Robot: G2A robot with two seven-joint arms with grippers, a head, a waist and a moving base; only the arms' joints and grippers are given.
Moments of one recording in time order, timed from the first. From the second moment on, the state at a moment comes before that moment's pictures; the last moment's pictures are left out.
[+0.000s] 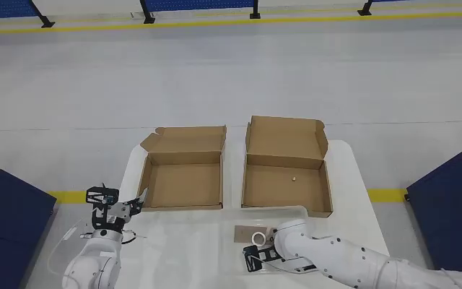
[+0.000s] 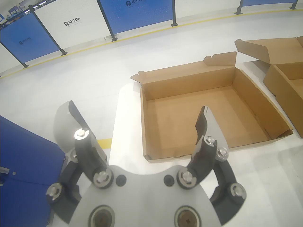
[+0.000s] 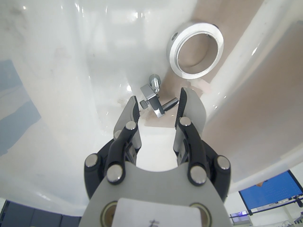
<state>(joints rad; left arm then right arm) 1.73 -1.15 -1.60 -1.80 1.33 0.00 0.00 -0.83 -0.91 0.27 -1.77 -1.18 -0.60 1.22</state>
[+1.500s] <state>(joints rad) 1.73 -1.15 -1.60 -1.80 1.33 0.00 0.00 -0.91 -0.86 0.41 -1.85 -1.11 -0.50 1.27</state>
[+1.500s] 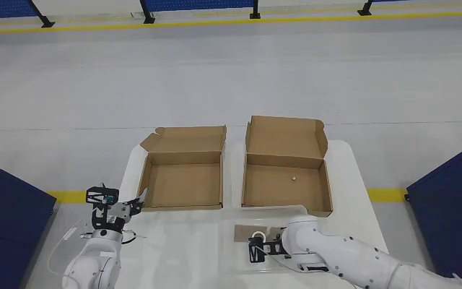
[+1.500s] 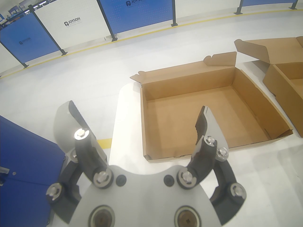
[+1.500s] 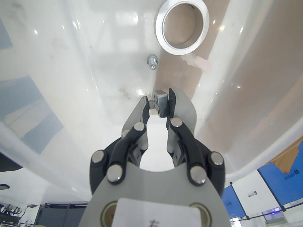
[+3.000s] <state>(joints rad) 1.73 -1.15 -1.60 -1.80 1.33 0.00 0.00 -1.26 -0.65 1.00 -1.69 -0.59 -0.99 0.58</state>
